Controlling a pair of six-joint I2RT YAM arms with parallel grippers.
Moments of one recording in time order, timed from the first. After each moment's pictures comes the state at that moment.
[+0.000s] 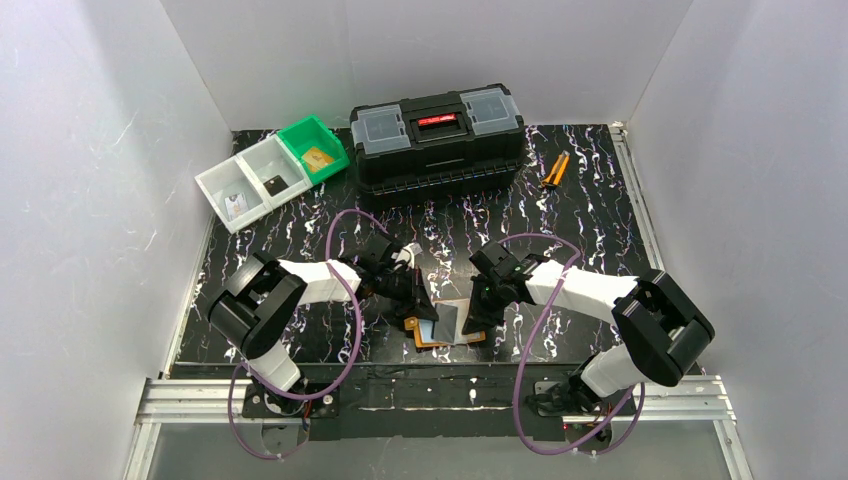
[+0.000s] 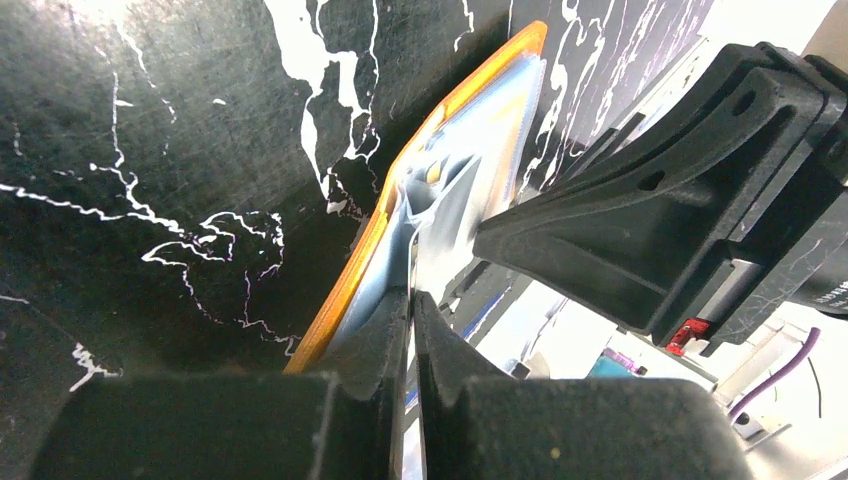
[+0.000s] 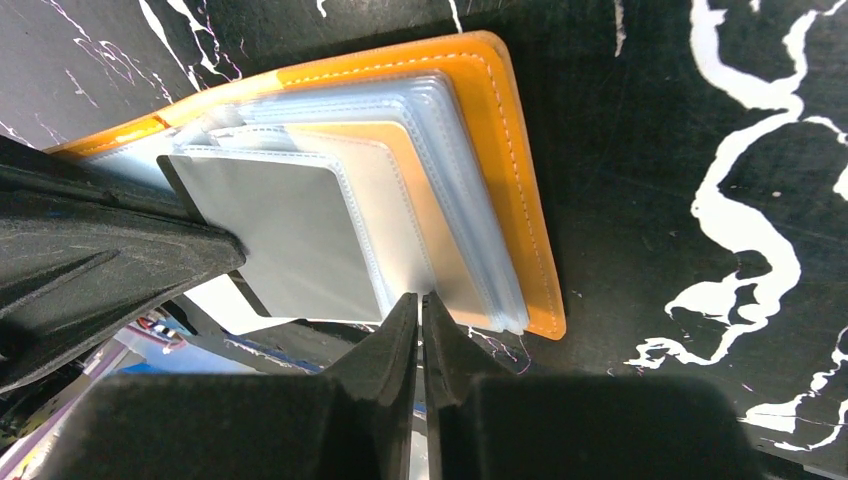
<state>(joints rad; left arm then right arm) -0.67 1.65 0.70 0.01 0.64 -0.87 0.78 1.46 0.73 -0.50 -0.25 0.99</state>
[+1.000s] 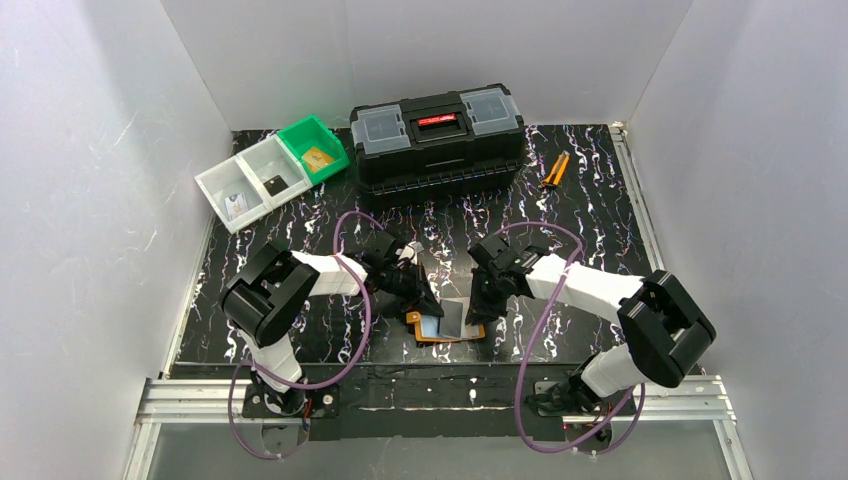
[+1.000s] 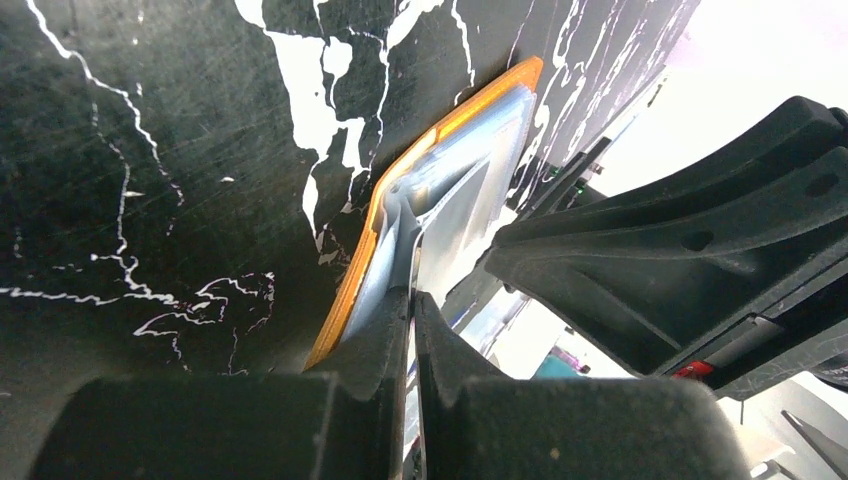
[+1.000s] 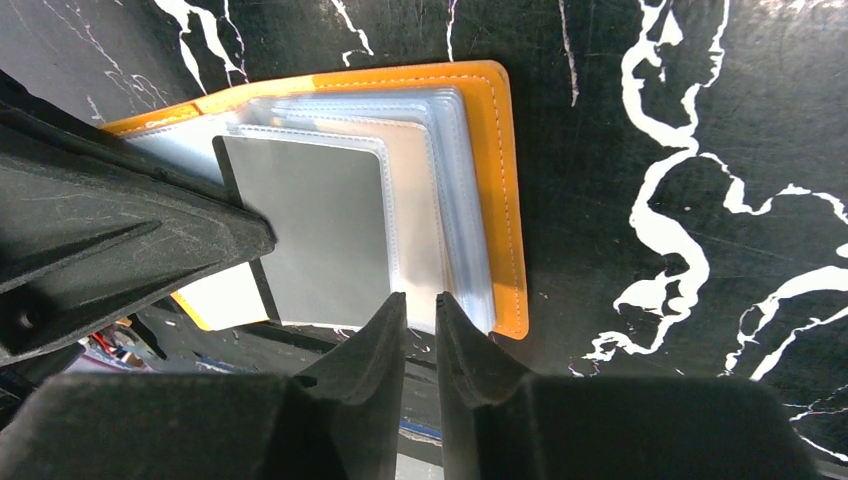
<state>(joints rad) -0.66 1.74 0.74 0.06 0.68 -0.98 0.78 1.45 0.80 -0.59 -0.16 0.91</state>
